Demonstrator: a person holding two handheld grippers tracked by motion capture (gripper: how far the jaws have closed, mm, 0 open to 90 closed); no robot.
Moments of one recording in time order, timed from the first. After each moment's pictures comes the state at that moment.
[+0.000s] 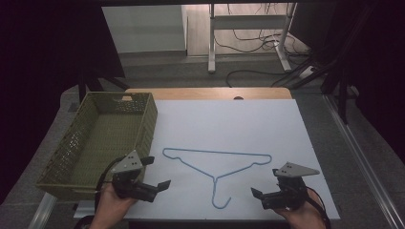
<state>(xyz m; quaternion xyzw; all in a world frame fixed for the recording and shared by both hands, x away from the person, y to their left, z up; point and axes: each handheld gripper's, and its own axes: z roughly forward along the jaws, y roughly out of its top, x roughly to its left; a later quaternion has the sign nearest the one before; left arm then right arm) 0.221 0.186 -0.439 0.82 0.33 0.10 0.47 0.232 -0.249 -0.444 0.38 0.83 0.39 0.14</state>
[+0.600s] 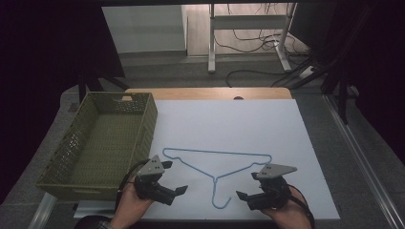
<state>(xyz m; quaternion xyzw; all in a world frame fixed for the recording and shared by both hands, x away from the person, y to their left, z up) 0.235 0.150 -0.471 0.84 0.30 0.09 0.45 0.236 -0.211 -0.453 0.32 0.87 0.38 0.09</state>
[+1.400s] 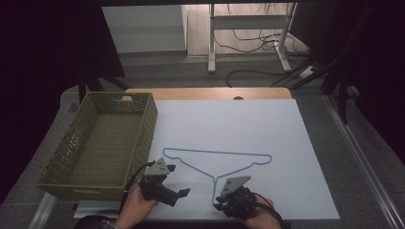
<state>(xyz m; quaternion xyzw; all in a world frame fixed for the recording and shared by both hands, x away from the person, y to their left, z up) 0.245 0.145 -0.498 0.84 0.30 0.05 0.44 0.230 -0.142 -0.504 0.20 0.93 0.32 0.01</state>
